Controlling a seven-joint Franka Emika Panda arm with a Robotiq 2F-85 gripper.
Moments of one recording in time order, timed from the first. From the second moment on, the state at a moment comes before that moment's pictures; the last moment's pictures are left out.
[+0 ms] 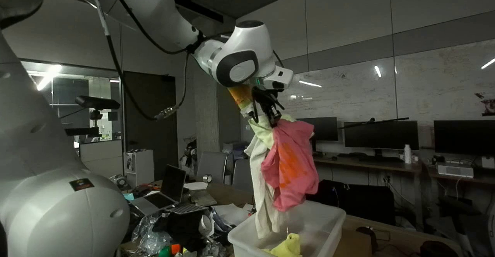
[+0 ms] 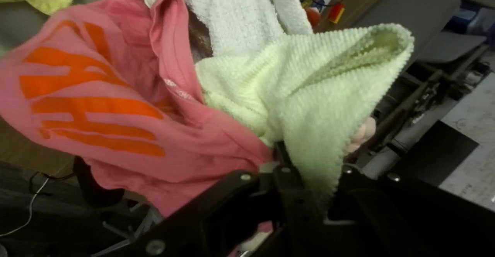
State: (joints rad) arm -0.06 -0.47 -0.10 -2.42 0.48 2.60 0.19
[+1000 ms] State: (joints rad) arm 0.16 -0.45 0.00 -2.37 0.51 2.23 0.27
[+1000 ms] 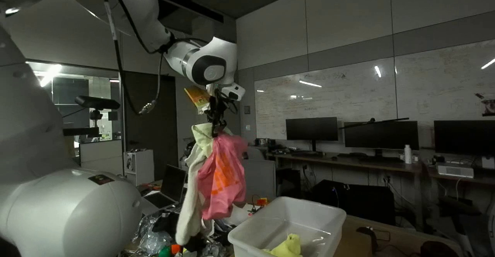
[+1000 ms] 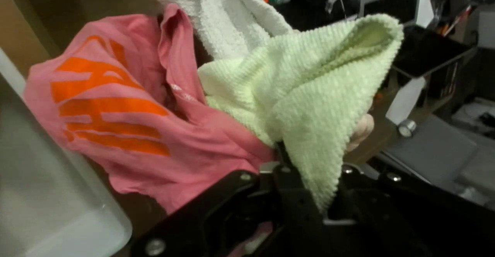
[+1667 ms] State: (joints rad) arm 0.19 -0.14 0.08 -2.16 0.46 2.00 0.19
